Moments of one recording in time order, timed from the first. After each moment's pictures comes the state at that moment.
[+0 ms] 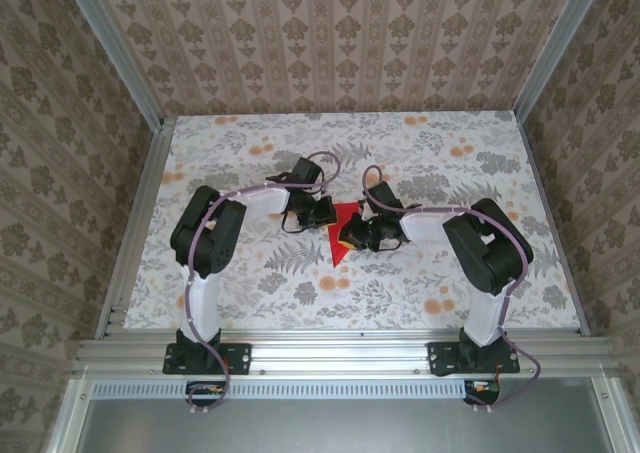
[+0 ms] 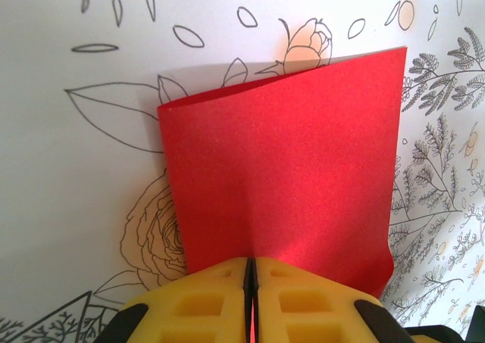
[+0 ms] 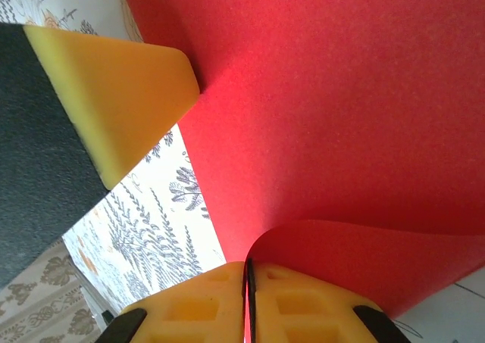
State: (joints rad) left arm -0.61 2.04 1.31 -0.38 0.43 -0.67; right arm 0.50 1.85 0.93 -0.06 -0.52 0.95
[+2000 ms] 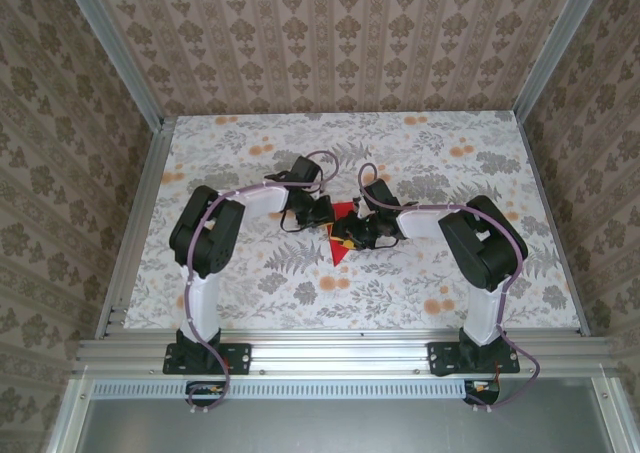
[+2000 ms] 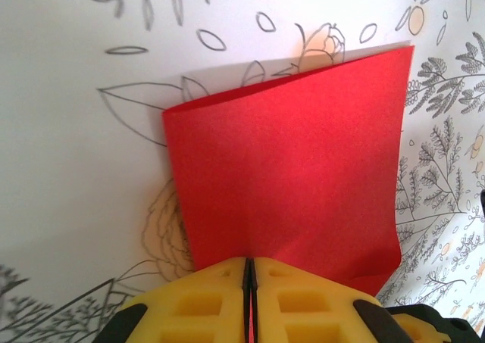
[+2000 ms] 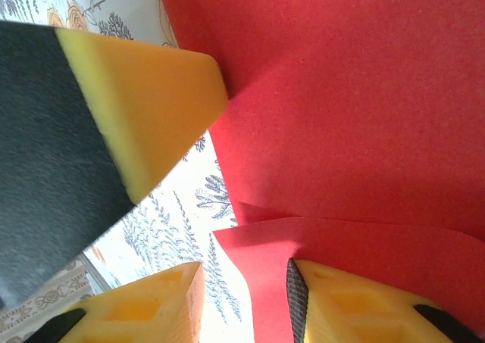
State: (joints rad) left arm -0.59 2.03 1.32 -0.41 0.42 -0.67; right arm 0.51 1.89 0.97 -0.04 -0.56 0.92
